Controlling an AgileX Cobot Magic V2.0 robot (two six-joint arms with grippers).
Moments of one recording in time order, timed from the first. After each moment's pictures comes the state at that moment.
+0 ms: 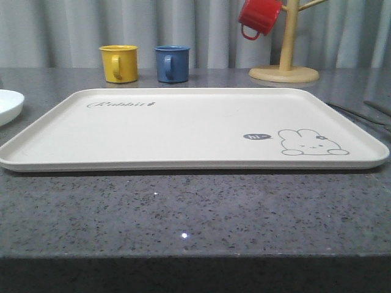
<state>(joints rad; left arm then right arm) -0.10 0.14 -0.34 -0.04 0.20 0.18 -0.04 0.10 -0.39 0.05 0.39 0.00</state>
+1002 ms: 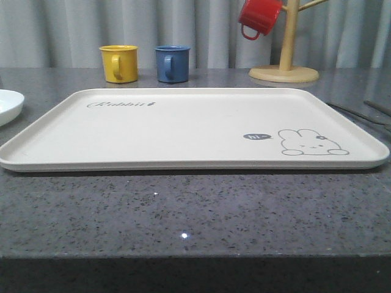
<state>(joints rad) -0.10 0.30 -0.42 -0.04 0.21 0.18 -0.04 0.29 -0.46 0.08 0.41 0.00</state>
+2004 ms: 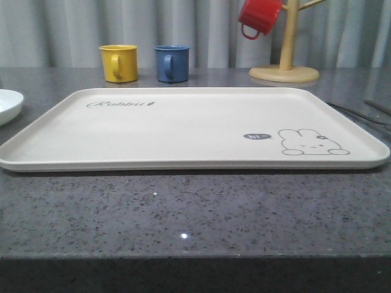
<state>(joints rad) -0.10 1.32 -1.07 -0.04 0.95 0.32 -0.04 0.29 -0.46 0.08 0.41 0.00</state>
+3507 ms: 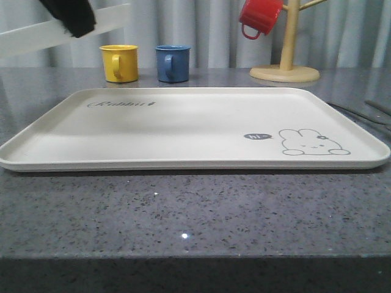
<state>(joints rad) -0.65 1.51 -1.43 0.17 1.04 0.29 -0.04 0.29 -0.46 0.08 0.41 0.00</state>
